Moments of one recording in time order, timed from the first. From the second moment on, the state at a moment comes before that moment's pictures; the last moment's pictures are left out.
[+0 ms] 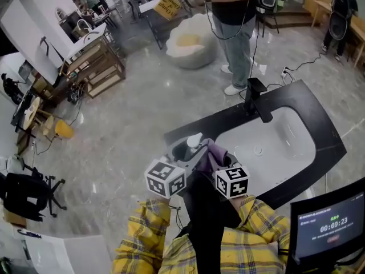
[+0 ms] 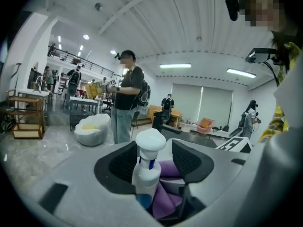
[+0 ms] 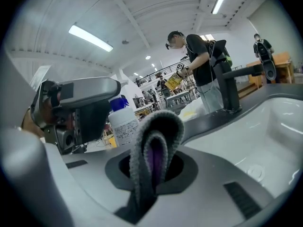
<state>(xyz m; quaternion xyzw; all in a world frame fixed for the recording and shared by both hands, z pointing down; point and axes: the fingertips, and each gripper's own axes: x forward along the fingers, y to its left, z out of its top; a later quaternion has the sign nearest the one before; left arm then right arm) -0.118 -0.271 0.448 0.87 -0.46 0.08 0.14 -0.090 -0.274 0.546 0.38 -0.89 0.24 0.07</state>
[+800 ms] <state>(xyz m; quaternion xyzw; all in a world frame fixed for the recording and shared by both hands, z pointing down) -0.142 -0.245 0.424 0.95 -0.20 0.22 0.01 -0.052 -0.258 0.505 0.42 -0.88 0.23 0.02</state>
